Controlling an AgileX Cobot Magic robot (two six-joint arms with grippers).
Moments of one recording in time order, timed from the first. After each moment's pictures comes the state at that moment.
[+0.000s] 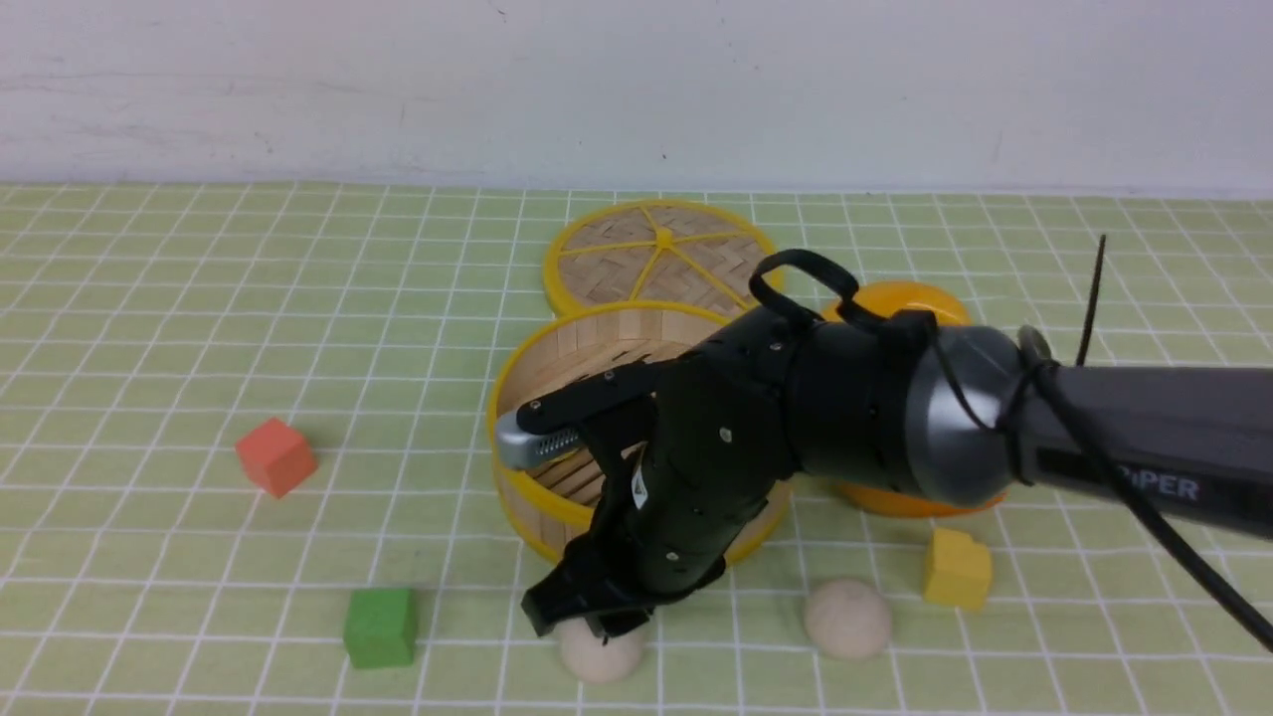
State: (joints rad) right arm 0.79 1.98 -1.43 0.11 0.70 0.14; left arm -0.06 -0.01 0.03 -0.01 0.38 -0.36
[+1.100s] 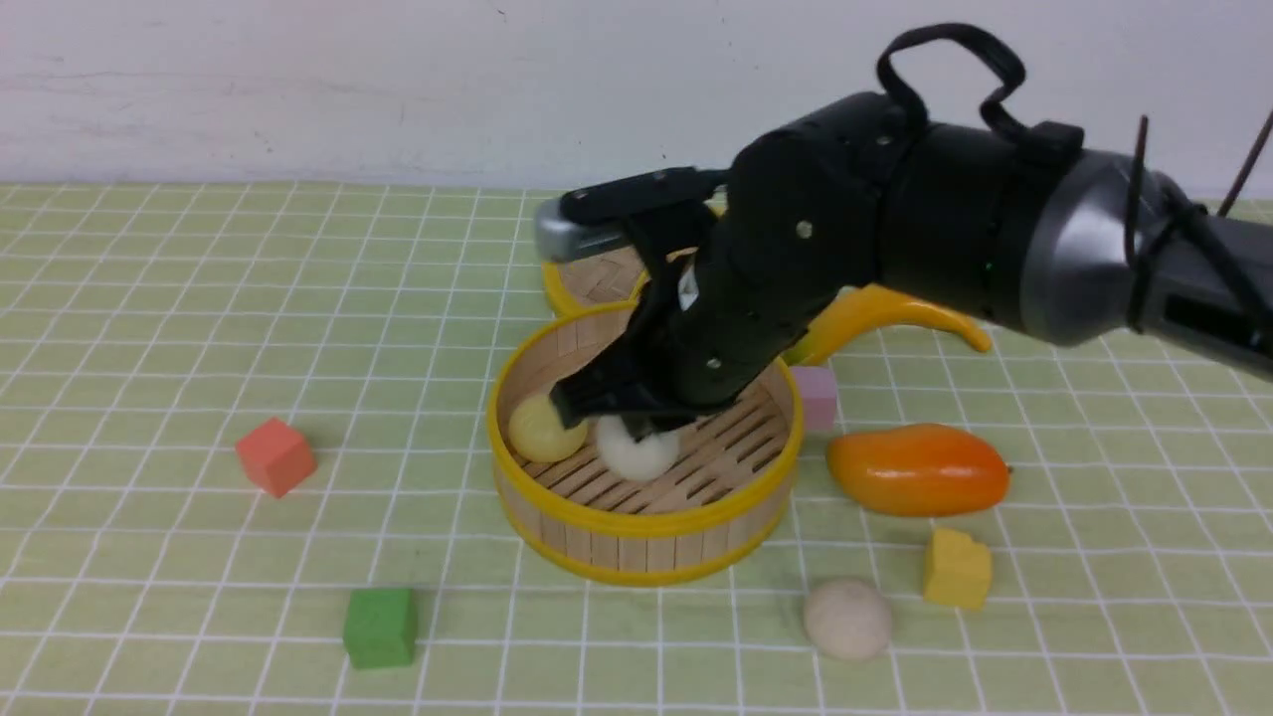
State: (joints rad) right arm 0.66 1.92 -1.64 0.07 0.80 0.13; left arm -0.06 -0.01 0.03 -0.01 0.38 -0.36
